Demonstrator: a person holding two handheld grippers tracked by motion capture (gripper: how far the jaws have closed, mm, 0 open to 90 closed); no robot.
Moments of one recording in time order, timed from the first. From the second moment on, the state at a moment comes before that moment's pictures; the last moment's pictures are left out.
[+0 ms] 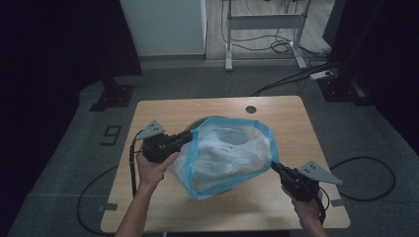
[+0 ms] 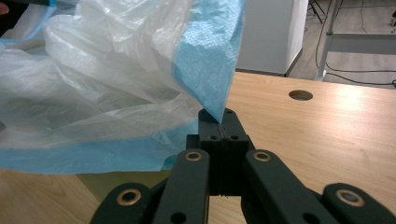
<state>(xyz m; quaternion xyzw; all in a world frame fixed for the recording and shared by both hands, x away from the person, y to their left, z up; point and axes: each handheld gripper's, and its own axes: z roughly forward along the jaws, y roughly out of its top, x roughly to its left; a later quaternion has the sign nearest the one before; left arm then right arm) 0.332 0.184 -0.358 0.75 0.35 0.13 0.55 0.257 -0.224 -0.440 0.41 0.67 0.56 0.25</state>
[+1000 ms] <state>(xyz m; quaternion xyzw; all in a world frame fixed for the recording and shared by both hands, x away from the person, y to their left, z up) 0.309 0.203 -0.356 0.70 0.35 0.20 0.59 0.290 -0.193 -0.400 0.41 0.68 0.54 0.27</state>
